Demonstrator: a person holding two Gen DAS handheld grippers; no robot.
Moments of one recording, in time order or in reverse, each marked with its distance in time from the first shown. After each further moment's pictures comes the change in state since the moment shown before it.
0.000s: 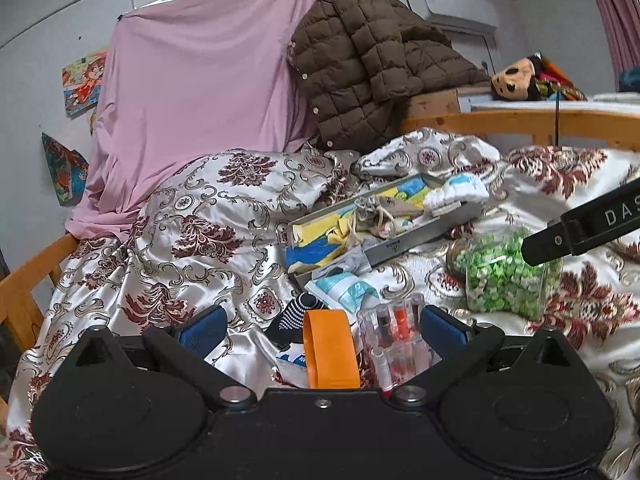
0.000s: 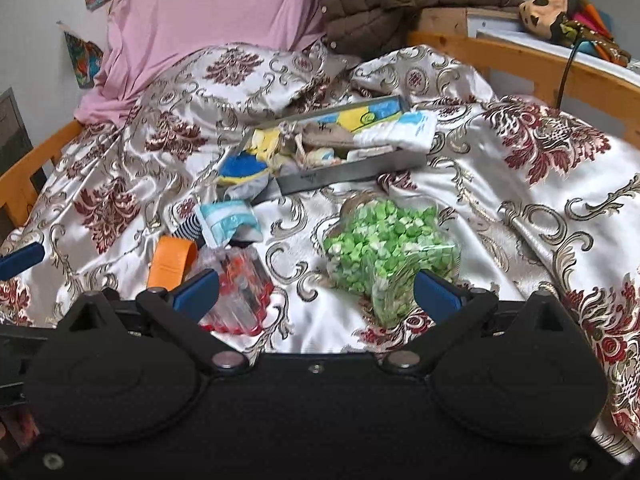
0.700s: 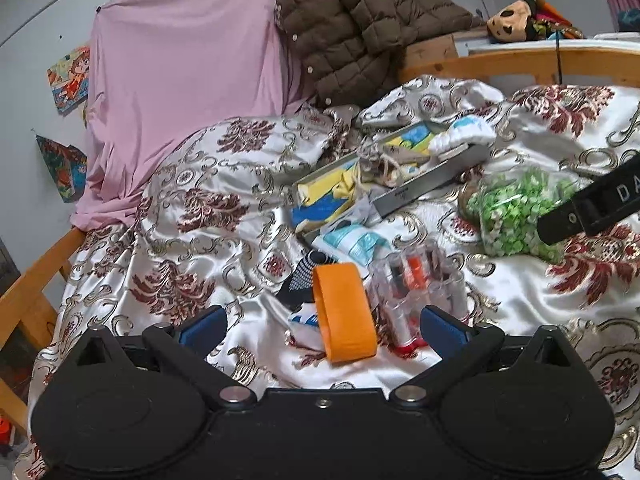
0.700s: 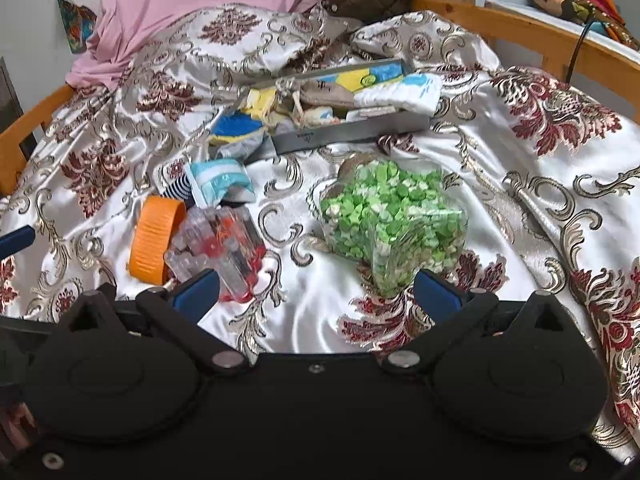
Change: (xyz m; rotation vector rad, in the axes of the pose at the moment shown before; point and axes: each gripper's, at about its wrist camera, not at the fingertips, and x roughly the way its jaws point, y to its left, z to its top) left arm 0.017 -0.009 -0.010 0.088 0.130 0.047; right arm 0.028 0.001 -0.007 -0.034 0.118 -0.017
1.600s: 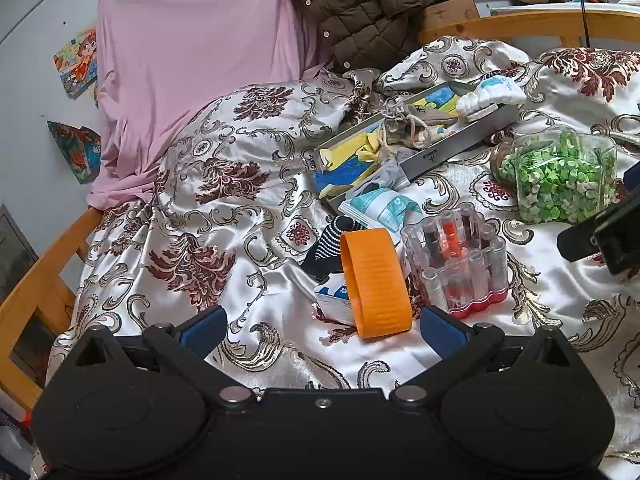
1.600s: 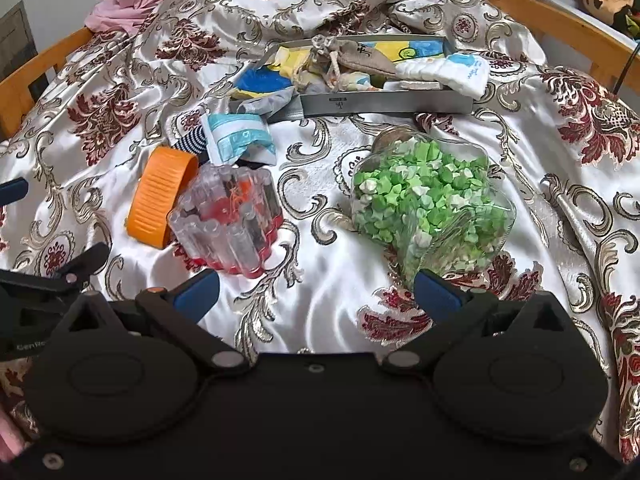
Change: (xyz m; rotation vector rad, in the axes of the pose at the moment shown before) left arm 0.023 0.006 -0.002 0.023 0.102 0.071; right arm 0.044 0.025 0.004 -0.125 0.099 0.029
